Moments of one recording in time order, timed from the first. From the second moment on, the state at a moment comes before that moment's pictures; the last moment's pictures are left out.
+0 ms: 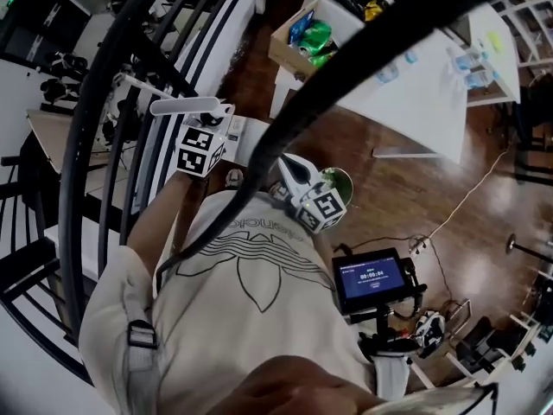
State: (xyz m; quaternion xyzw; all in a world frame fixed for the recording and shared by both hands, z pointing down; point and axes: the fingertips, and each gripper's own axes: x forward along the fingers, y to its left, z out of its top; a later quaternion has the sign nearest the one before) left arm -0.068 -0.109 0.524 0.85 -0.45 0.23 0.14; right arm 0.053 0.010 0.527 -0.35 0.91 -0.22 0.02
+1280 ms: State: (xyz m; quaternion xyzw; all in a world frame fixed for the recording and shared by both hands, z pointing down) left arm -0.086 -0.162 0.768 0.80 -0.45 0.36 0.17; right arm 0.089 0.077 0.580 -0.41 0.87 -0.27 -0.10
